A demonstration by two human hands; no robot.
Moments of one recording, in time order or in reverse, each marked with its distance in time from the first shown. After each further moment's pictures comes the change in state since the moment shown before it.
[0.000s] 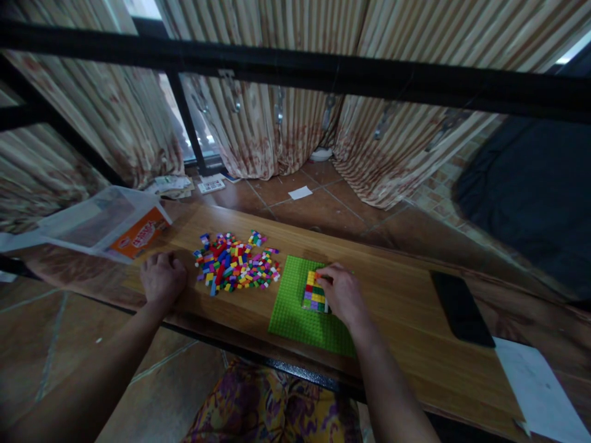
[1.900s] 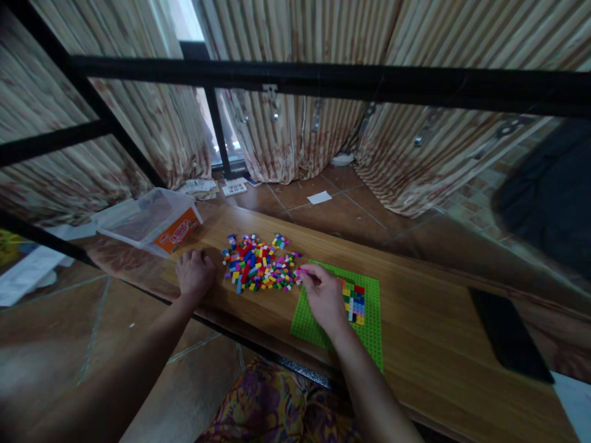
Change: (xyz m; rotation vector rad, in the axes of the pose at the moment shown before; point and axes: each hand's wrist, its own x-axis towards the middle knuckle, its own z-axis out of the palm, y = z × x) left_hand -0.003 0.000 0.000 0.000 -0.005 -0.004; right_hand 0.001 -0.079 0.056 0.530 0.068 0.005
